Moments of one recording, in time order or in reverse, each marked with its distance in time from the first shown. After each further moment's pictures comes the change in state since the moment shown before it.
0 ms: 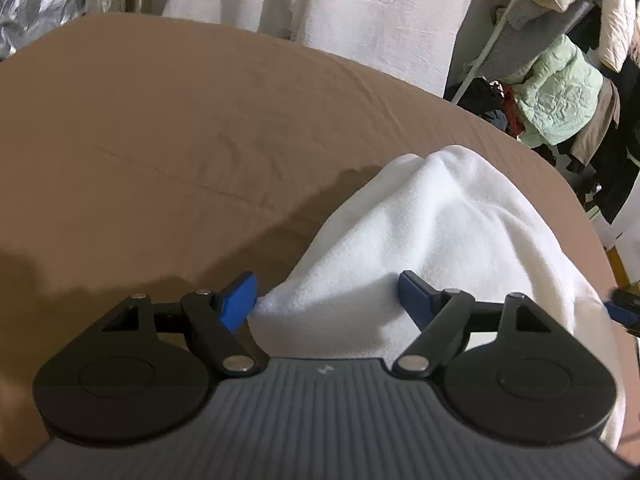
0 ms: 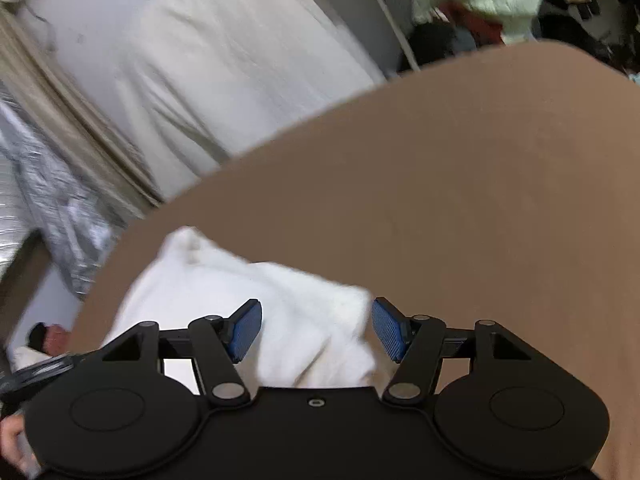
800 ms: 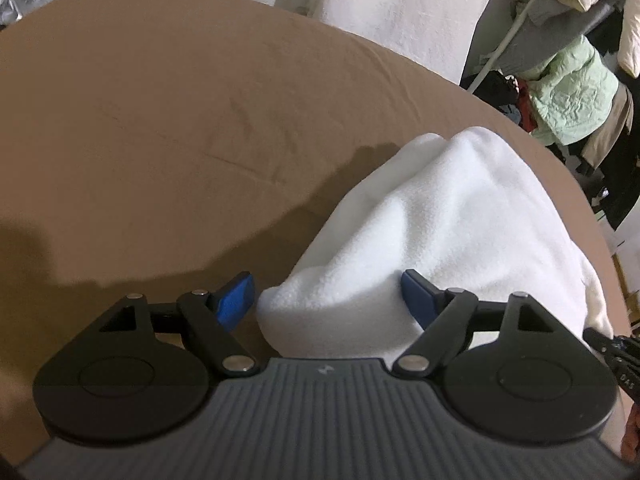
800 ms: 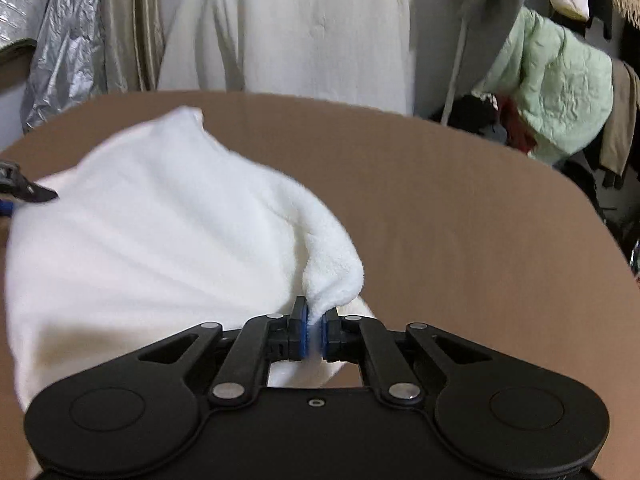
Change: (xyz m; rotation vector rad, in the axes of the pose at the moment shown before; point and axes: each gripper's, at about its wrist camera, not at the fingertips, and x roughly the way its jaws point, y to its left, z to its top) left arm 0.024 0.016 -0.016 -0.078 0.054 0.008; right arm 0.021 0.045 -0.040 -0.527 0.063 -0.299
